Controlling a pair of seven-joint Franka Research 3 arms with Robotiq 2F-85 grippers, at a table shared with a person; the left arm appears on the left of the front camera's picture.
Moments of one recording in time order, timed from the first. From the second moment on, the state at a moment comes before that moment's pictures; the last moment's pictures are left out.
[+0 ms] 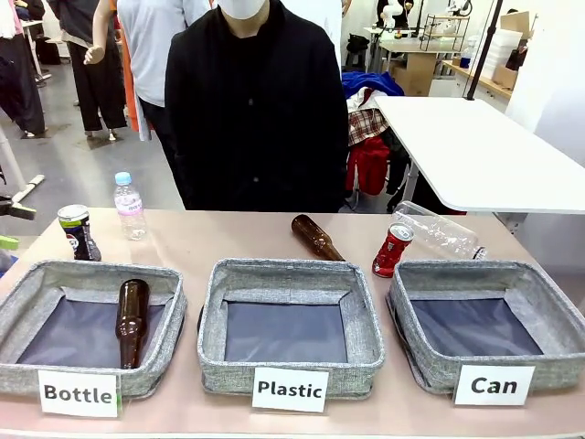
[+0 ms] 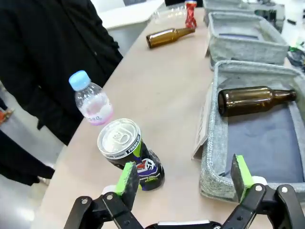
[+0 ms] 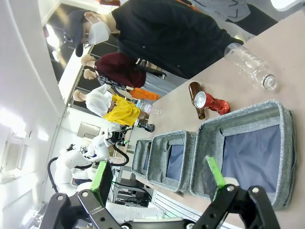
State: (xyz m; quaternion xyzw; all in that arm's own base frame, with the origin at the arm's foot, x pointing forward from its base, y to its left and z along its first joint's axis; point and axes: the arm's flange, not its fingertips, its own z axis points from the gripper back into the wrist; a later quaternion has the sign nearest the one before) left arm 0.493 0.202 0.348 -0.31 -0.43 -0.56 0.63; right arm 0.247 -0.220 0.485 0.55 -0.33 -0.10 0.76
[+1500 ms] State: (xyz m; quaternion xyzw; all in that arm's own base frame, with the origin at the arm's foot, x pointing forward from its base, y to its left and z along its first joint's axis) left arm 0.574 0.179 0.287 -0.39 -0.39 -0.47 0.69; right arm 0.246 -0.220 0.485 0.55 -0.33 -0.10 0.76
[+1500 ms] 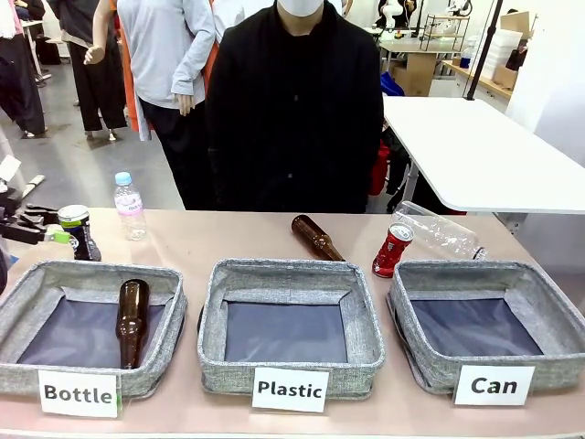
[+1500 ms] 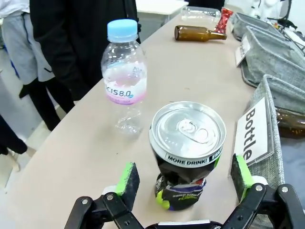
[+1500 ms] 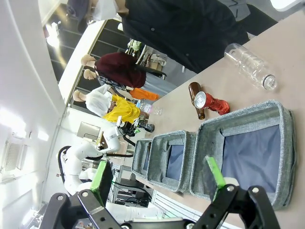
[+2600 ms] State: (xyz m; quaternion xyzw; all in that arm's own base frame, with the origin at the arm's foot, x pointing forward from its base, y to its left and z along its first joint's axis) left arm 0.586 0.154 0.276 -0.42 -0.38 -0.48 0.66; right arm 0.246 -0.220 0.485 0.55 -0.33 -0.10 0.76
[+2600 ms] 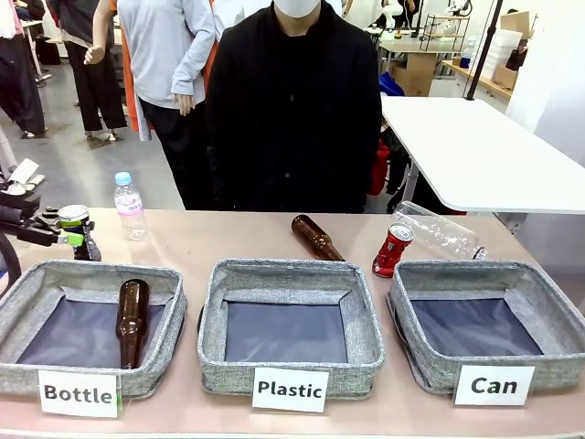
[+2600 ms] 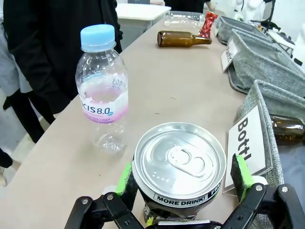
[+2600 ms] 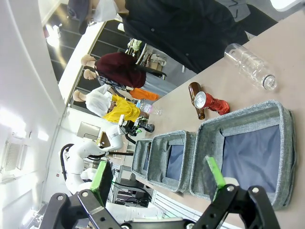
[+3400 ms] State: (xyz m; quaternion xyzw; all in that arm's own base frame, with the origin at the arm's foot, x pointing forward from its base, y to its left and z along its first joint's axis) left arm 0.588 0.154 0.273 -0.43 -0.38 -0.49 0.66; right arm 0.246 -0.221 0.485 0.55 -0.33 -0.10 0.76
